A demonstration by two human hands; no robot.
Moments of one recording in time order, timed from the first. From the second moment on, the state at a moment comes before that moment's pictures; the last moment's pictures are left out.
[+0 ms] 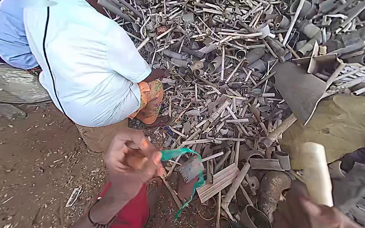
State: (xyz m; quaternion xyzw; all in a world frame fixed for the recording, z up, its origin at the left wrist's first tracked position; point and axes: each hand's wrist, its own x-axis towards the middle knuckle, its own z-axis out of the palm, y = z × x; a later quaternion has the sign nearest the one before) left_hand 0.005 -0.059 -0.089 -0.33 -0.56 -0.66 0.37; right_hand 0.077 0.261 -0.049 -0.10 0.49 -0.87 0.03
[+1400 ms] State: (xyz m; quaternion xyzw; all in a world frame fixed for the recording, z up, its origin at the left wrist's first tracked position) left_hand 0.032 -0.007 -0.129 -0.37 -0.81 -0.44 -0.13; right_hand 0.038 0.211 -0.094 0.16 0.68 -0.71 0.03
